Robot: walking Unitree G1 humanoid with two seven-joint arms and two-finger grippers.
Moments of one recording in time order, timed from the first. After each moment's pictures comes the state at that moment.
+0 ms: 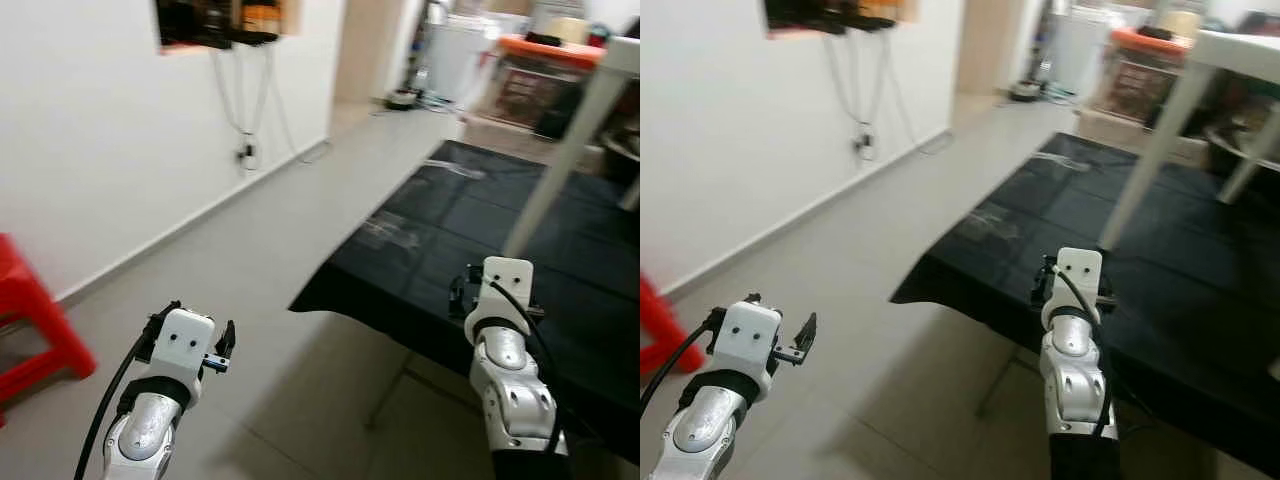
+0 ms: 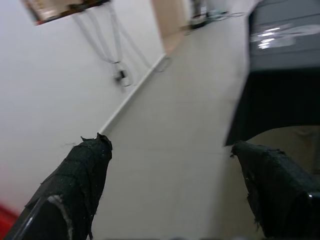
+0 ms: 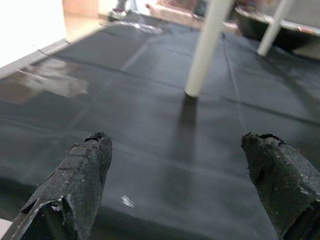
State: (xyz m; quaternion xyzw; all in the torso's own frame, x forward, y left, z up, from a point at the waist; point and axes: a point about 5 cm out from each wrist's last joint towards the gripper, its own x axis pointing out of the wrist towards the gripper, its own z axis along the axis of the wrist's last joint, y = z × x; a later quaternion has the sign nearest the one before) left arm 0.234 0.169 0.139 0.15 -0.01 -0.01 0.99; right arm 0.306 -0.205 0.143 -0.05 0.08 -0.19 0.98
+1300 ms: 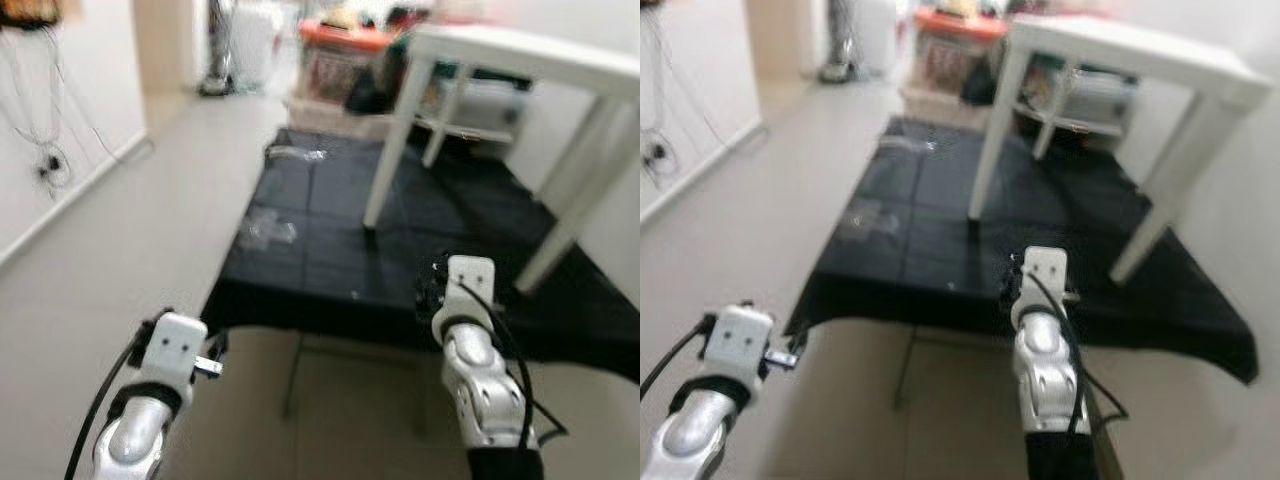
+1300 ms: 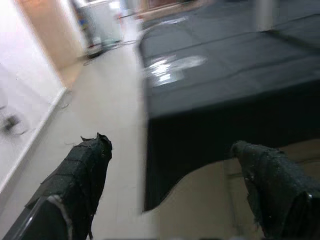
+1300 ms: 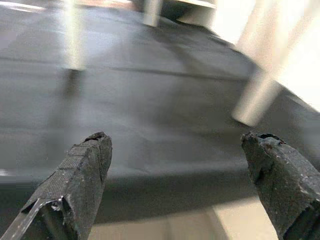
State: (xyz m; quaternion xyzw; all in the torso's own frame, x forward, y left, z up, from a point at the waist) left arm 0.231 0.168 0.135 0.14 0.00 -0.02 0.99; right arm 0.312 -0.185 0.143 -0.05 0.08 -0.15 0.98
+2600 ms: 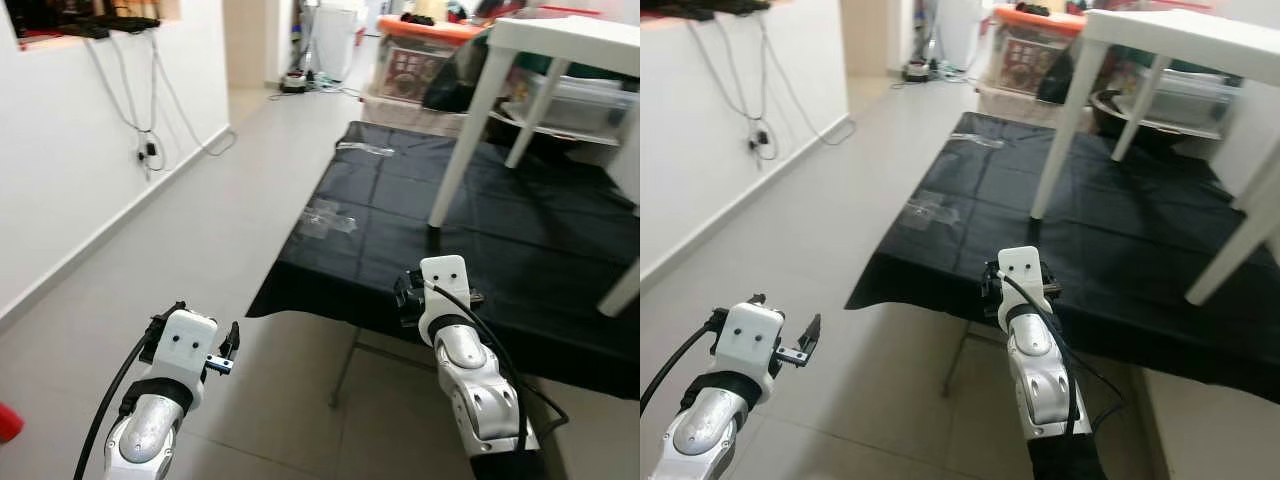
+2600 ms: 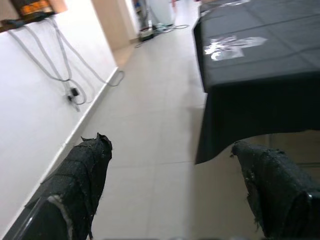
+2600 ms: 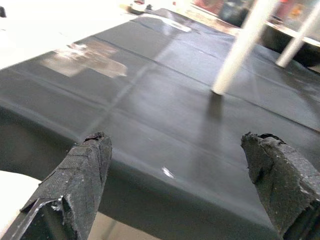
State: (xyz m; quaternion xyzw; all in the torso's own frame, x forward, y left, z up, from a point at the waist) left arm 0.232 0.163 0.138 0.14 -0.01 -0.03 0.99; right arm 0.311 -0.166 0.144 -0.12 0.08 -0.05 0.99
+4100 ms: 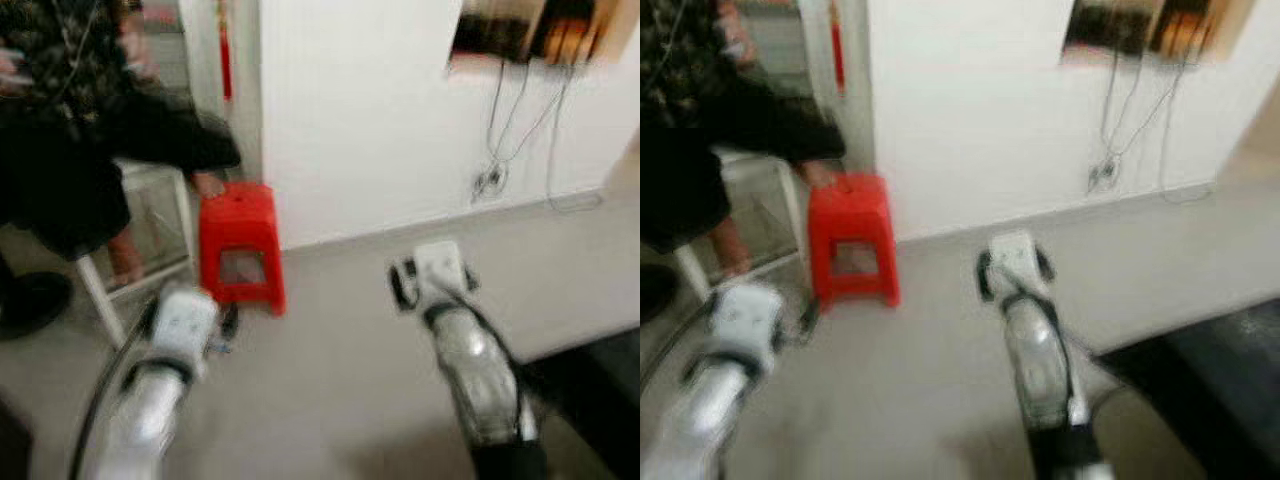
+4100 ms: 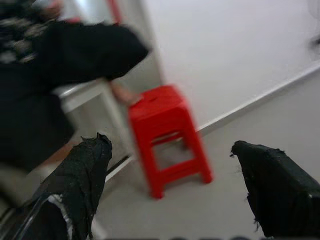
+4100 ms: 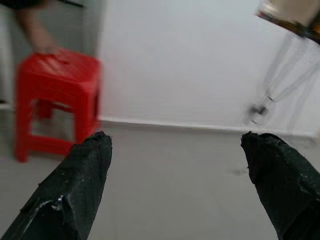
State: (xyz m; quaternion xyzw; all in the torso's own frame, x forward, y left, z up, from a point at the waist) left arm 0.235 0.168 0.141 0.14 -0.02 -0.01 0.99; right arm 0.311 -0.152 0.146 -0.14 0.06 -0.01 0.99
